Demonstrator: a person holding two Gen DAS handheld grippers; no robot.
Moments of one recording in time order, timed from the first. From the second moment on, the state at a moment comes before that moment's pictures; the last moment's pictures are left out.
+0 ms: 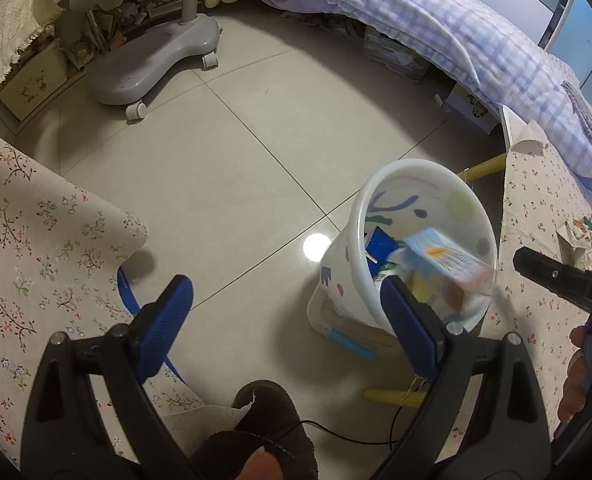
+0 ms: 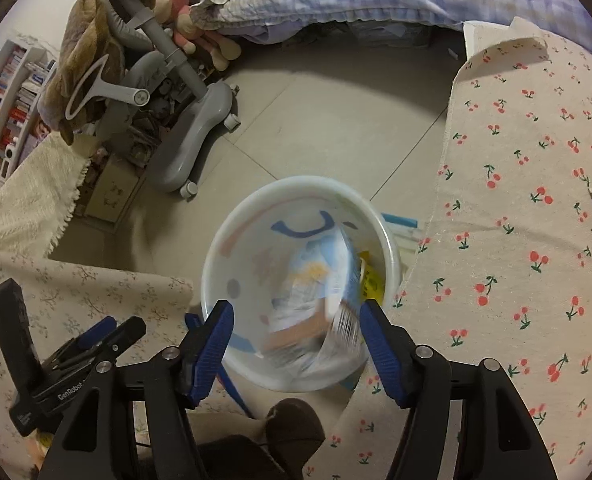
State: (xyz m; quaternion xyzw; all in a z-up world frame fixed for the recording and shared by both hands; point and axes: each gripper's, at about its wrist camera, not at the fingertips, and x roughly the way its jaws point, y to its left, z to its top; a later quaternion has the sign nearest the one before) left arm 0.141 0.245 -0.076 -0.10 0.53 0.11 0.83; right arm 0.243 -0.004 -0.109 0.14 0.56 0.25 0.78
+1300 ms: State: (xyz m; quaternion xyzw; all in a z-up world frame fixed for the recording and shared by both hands) left arm 0.197 0.098 -0.059 -0.08 0.56 -0.02 0.83; right arm 0.234 -0.282 -0.073 0.16 0.51 0.00 0.84
